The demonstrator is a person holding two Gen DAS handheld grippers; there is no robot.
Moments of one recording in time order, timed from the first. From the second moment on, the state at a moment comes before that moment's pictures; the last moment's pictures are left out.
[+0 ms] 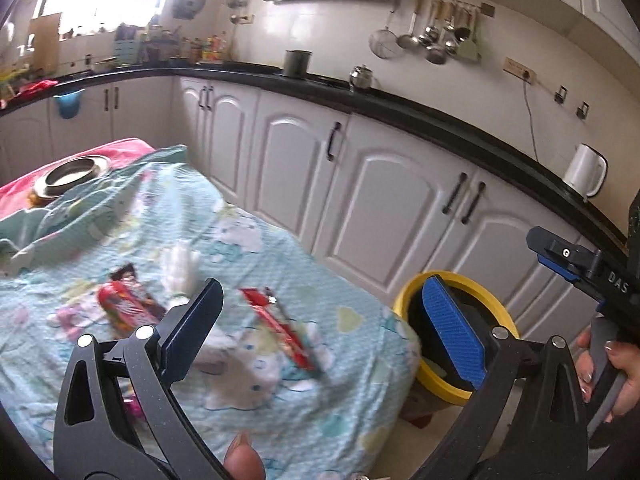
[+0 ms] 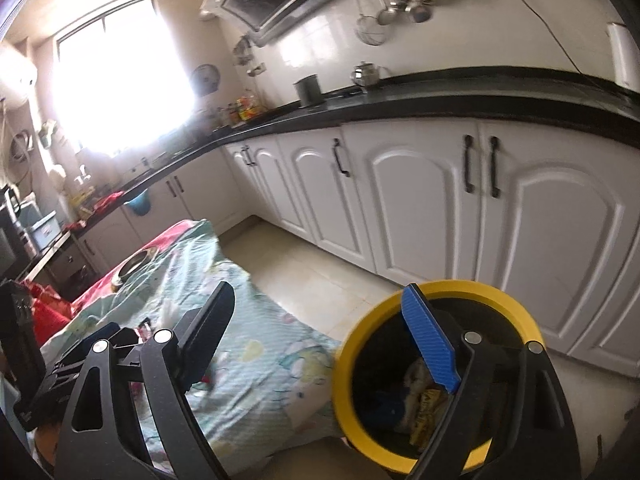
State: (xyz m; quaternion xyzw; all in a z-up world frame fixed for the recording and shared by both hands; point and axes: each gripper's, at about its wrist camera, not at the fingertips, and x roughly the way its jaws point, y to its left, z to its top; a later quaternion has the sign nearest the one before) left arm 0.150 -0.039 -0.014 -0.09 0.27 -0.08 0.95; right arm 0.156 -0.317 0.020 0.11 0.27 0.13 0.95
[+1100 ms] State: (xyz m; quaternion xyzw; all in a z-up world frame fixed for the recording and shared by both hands) left arm 0.124 0.175 -0.041 -0.23 0.28 0.12 0.92; right arm 0.213 -0.138 -0.055 0.01 0.39 0.26 0.88
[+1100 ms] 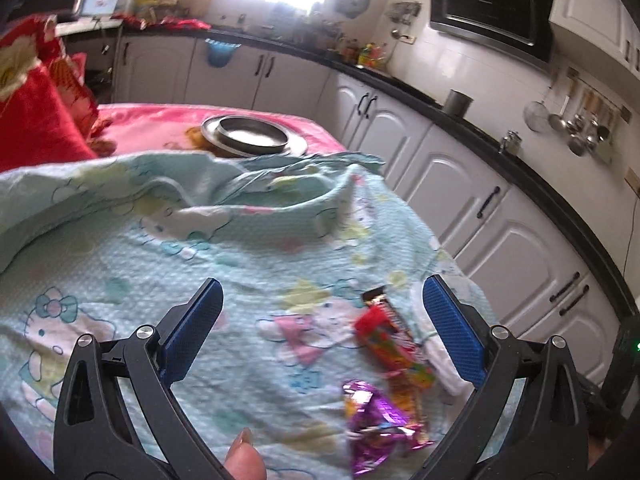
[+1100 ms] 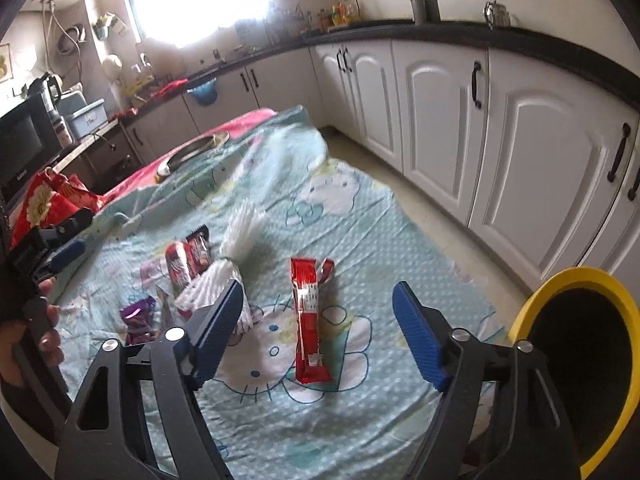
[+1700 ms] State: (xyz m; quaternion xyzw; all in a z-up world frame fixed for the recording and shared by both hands) left arm 0.138 0.169 -0.083 -0.30 0.37 0.02 0.88; right arm 0.234 -0.116 -0.096 0.00 0.44 0.26 0.86
